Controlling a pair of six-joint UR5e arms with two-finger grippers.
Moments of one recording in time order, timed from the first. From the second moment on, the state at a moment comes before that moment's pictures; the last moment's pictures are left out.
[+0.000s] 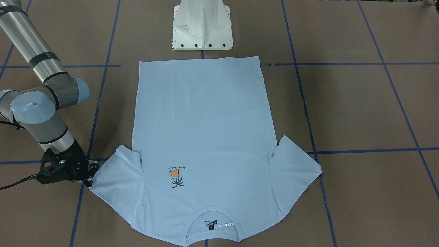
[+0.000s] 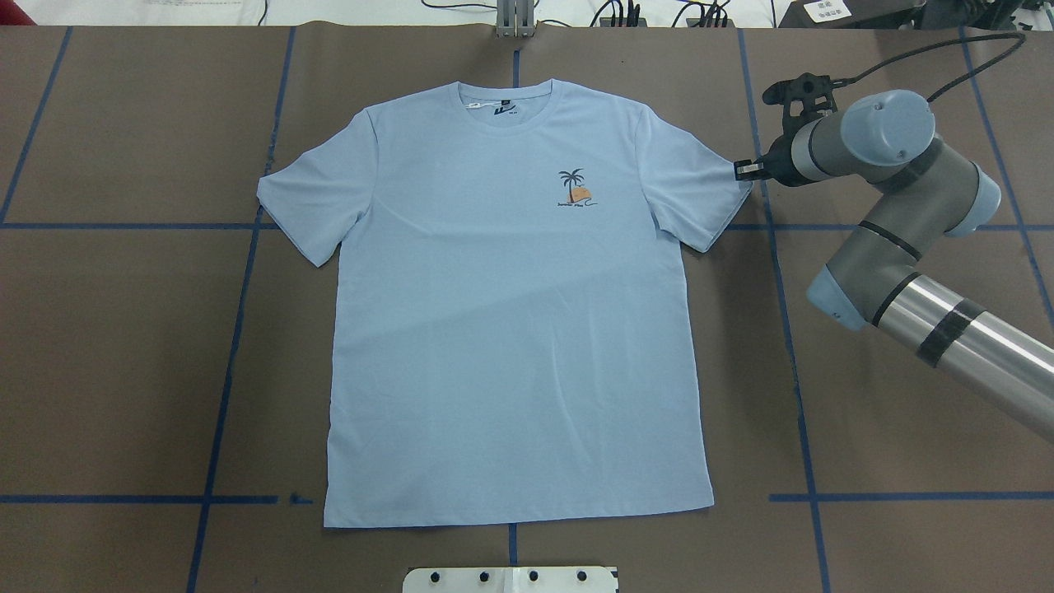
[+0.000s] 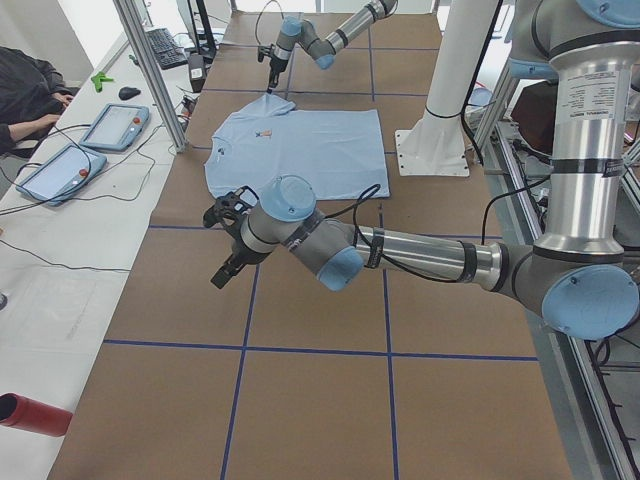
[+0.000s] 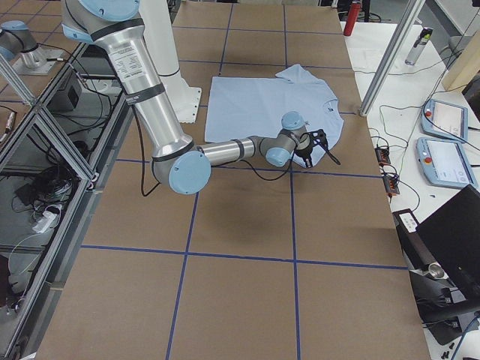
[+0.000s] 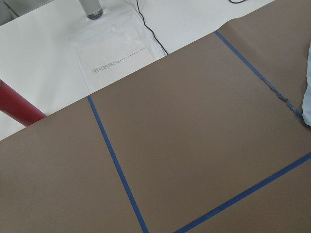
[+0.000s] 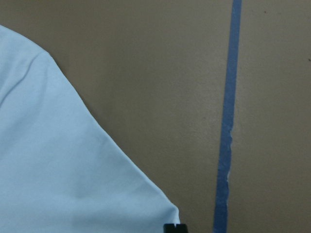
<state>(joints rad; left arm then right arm) -1.56 -1.55 -1.72 -2.20 -2.30 -0.03 0.88 -1.10 1.24 -0.80 1.84 0.84</state>
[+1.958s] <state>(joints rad) -1.56 -1.56 -1.72 -2.23 -2.30 -0.03 0.69 -0.68 1.22 -1.28 1.65 1.13</state>
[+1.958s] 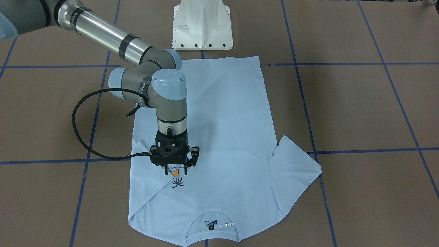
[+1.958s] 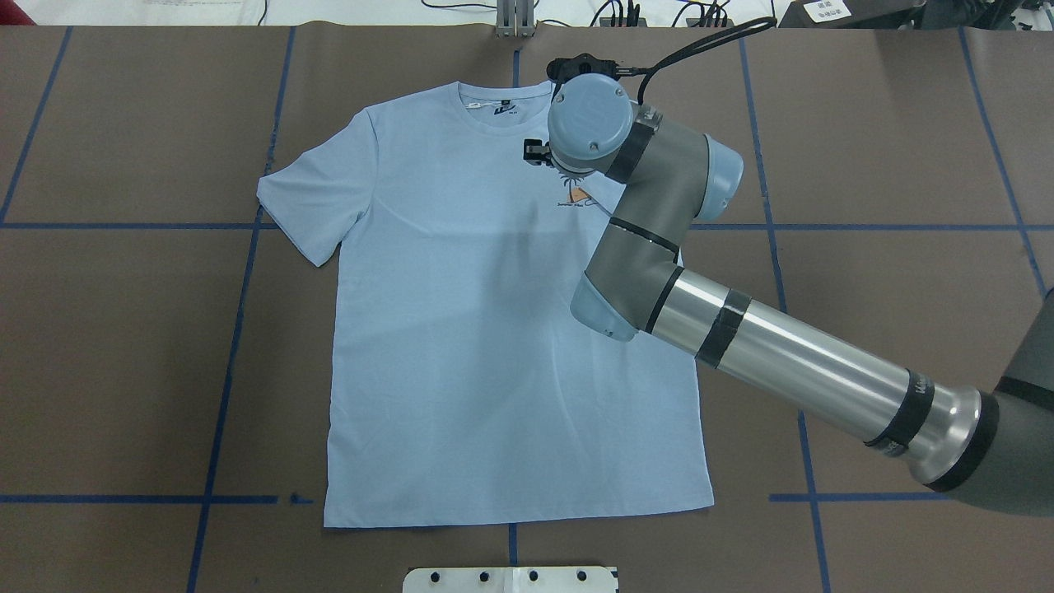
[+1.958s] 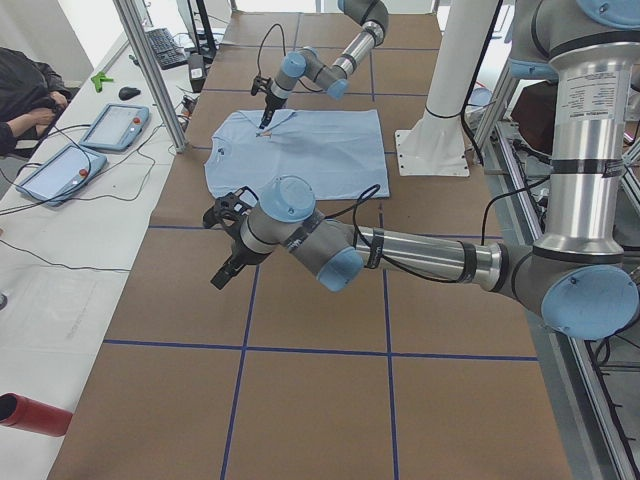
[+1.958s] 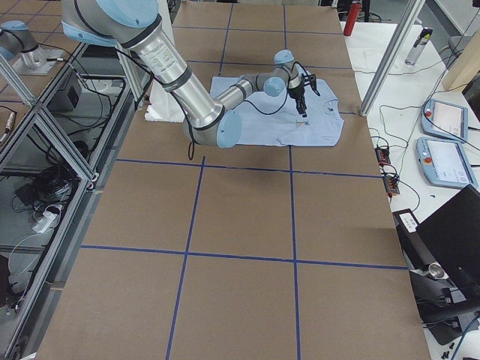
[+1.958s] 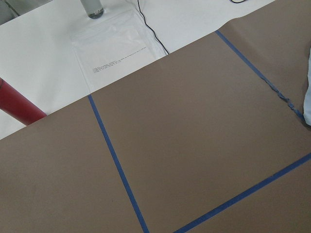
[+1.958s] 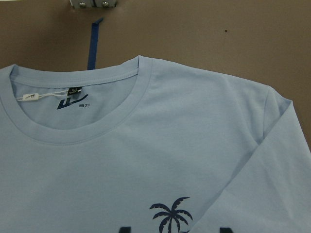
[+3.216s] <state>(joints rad) -1.03 -1.92 -1.49 -2.35 -2.02 -0.88 1.36 -1.08 1.44 -1.41 2.35 0.17</state>
